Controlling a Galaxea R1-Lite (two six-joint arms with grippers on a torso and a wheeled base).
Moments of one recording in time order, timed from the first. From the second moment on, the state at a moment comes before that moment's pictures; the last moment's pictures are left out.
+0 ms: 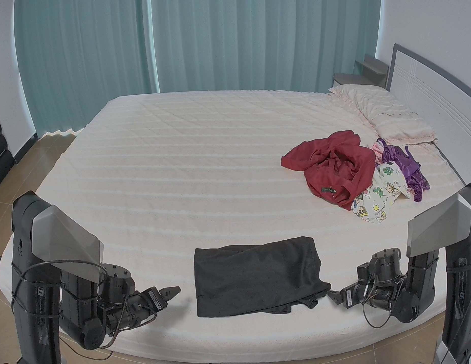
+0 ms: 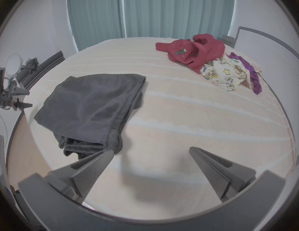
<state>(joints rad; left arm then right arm) -0.35 2.38 -0.14 -1.55 -0.05 -0.81 0.29 2.39 -0.28 -1.36 -0.08 -0.02</state>
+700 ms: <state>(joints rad) -0.35 2.38 -0.14 -1.55 -0.04 -0.82 0.27 2.32 -0.34 -1.33 0.33 0.46</state>
